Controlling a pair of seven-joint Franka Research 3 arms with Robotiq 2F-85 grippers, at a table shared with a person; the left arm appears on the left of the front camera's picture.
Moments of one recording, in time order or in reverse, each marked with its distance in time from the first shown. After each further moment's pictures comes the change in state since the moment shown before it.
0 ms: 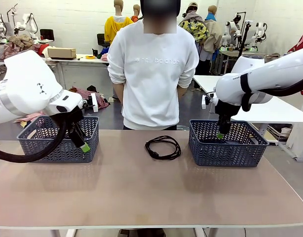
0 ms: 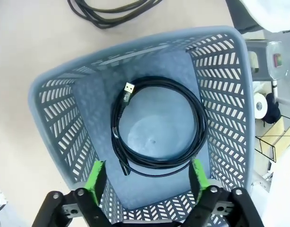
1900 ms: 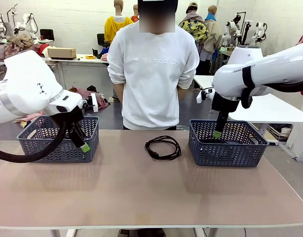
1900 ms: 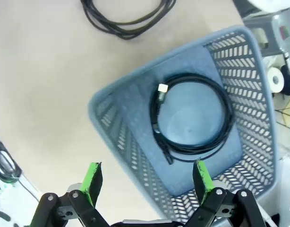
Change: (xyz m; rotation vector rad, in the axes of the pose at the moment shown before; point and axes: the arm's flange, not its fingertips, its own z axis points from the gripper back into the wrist) left arm 0.000 0.000 0.000 0.000 0.000 0.000; right arm 0.023 0.050 0.039 0.057 0.034 -0.224
